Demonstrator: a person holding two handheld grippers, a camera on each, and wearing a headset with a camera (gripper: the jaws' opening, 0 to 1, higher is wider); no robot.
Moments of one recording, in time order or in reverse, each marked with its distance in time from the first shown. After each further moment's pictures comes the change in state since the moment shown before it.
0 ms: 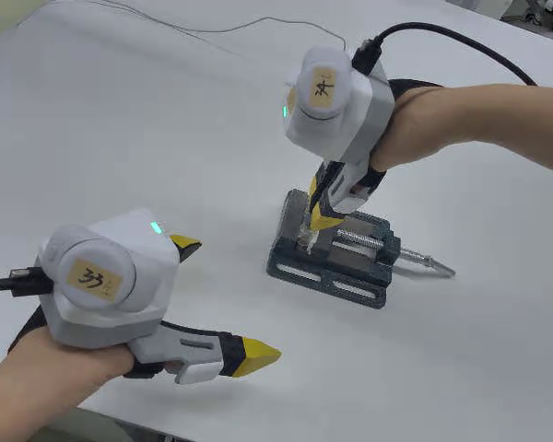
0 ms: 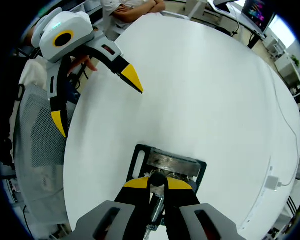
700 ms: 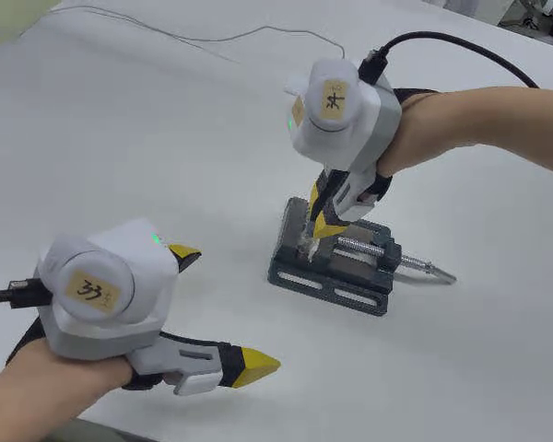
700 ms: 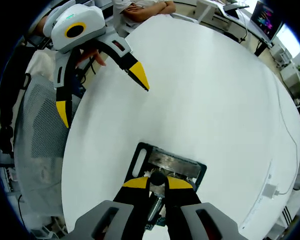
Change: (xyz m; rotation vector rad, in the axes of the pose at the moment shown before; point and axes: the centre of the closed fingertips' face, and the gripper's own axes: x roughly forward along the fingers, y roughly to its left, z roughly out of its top) left arm -0.003 0.001 -0.001 0.003 0.006 -0.003; right arm -0.002 0.007 0.004 -0.078 -0.006 0.012
